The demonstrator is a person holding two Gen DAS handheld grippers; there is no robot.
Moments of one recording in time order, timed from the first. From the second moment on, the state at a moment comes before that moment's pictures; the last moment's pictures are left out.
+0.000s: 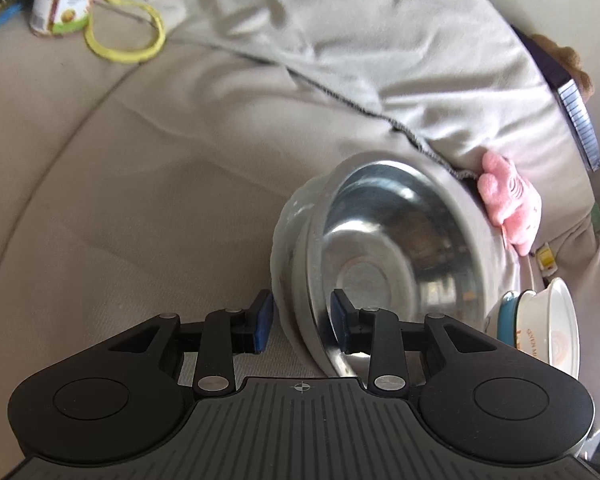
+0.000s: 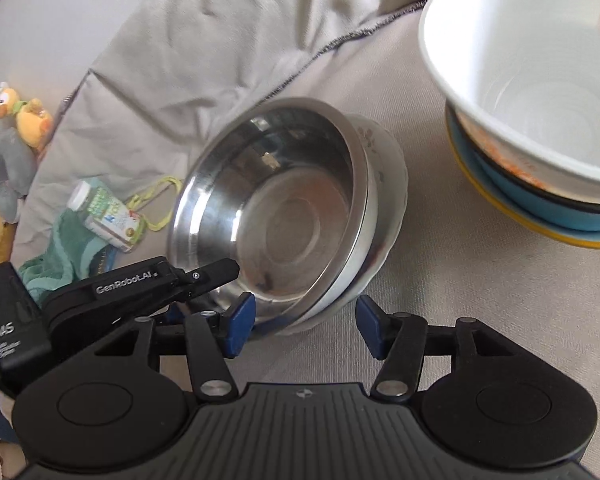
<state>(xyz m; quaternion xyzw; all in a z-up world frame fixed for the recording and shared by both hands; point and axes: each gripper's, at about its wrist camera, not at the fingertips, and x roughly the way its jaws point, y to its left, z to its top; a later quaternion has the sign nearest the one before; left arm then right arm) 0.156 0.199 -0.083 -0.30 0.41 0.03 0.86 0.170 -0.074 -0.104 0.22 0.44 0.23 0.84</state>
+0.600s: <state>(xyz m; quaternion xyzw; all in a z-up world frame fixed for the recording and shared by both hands) 0.138 0.040 -0.005 -0.22 0.38 -0.06 0.90 0.107 -0.210 -0.096 0.13 0.39 0.23 0.88</state>
